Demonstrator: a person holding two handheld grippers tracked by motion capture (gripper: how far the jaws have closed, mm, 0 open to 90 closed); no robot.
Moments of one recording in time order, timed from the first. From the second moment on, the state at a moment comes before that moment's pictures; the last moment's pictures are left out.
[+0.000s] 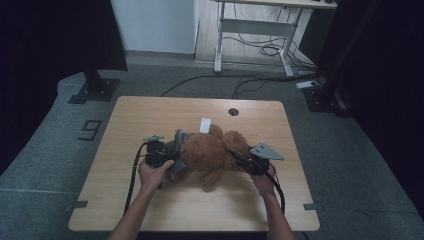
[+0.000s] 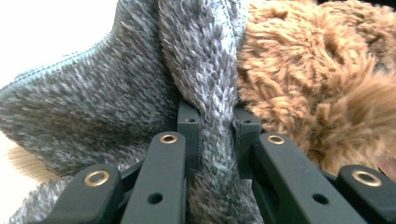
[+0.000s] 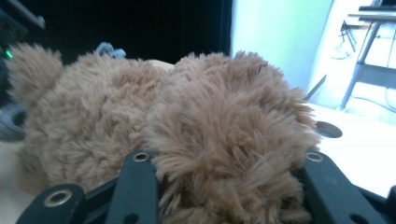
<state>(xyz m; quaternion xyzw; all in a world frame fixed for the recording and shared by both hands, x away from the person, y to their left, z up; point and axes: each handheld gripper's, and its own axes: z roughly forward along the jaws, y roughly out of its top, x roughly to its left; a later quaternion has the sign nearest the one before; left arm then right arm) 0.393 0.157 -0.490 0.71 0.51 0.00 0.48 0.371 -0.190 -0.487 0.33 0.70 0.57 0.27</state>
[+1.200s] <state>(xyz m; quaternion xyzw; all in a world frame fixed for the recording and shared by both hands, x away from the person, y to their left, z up) 0.369 0.072 -0.426 0.79 0.39 0.06 0.47 0.324 -0.214 -0.534 0.27 0.75 0.55 0.26</state>
